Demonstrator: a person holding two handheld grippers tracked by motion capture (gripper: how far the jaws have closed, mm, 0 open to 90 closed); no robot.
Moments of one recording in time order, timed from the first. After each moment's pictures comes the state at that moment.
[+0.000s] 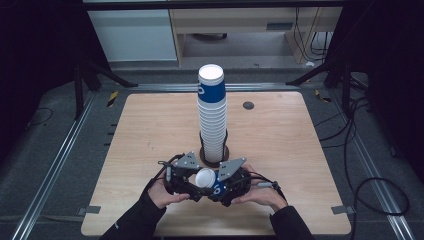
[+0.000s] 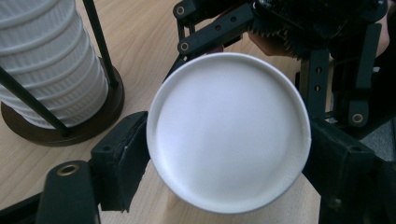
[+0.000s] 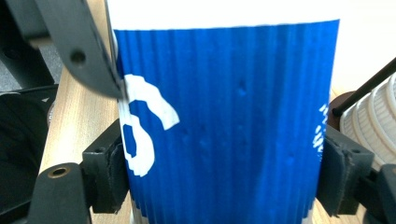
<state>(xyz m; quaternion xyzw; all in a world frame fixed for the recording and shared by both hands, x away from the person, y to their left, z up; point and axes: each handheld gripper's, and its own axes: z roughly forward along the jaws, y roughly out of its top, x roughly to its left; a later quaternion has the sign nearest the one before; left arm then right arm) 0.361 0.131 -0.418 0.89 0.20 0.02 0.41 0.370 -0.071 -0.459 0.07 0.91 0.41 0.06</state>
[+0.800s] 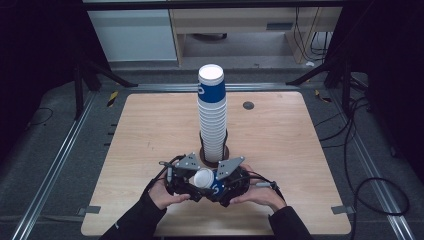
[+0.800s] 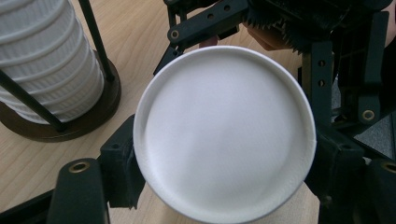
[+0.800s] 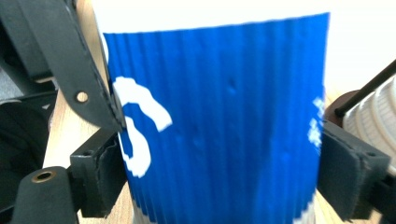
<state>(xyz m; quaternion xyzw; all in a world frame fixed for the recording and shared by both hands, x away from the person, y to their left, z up) 0.361 0.132 -0.420 0.89 0.20 0.02 0.41 0.372 -0.067 -0.458 0.08 0.91 0.41 0.05</state>
